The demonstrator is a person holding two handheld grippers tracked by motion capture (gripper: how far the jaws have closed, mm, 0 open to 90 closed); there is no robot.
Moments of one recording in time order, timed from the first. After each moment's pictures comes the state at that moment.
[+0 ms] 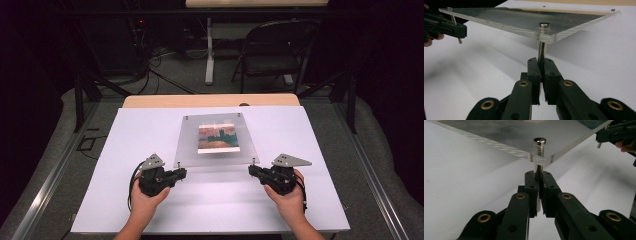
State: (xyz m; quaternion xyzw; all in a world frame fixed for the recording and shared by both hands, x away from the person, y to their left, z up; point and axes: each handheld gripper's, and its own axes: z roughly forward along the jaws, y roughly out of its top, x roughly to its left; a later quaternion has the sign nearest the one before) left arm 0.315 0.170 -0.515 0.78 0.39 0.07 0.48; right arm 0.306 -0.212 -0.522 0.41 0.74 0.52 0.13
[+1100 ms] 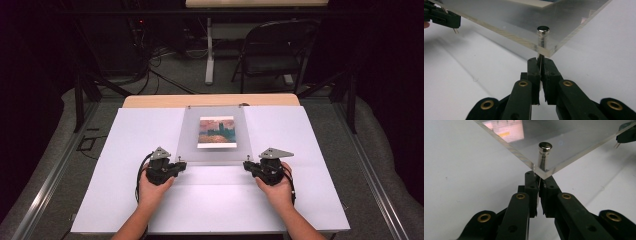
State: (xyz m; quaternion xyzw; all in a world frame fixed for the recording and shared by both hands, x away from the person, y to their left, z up) left arm 0.354 0.168 -0.549 0.79 0.43 0.09 0.44; right arm 0.344 -0.195 -0.551 0.42 0.77 0.46 0.14
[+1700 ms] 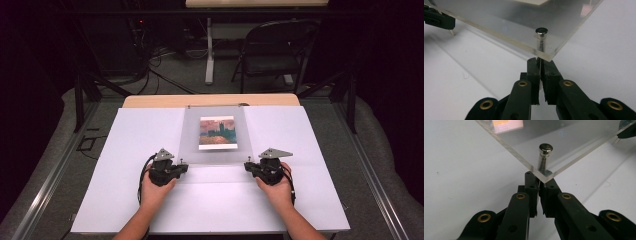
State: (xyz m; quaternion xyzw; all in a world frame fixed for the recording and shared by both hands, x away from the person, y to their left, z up) left arm 0.354 0.160 -0.557 0.80 0.43 0.09 0.42; right arm 0.347 -0.198 -0.559 0.44 0.77 0.45 0.14
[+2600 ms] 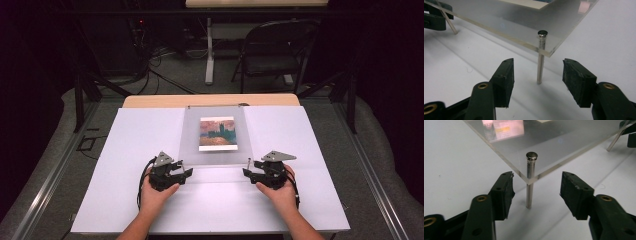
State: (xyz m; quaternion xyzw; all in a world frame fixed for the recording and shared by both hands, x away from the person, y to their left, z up) left arm 0.336 0.159 -0.555 0.78 0.42 0.12 0.44; right arm 0.333 -0.203 -0.553 0.44 0.77 0.44 0.15
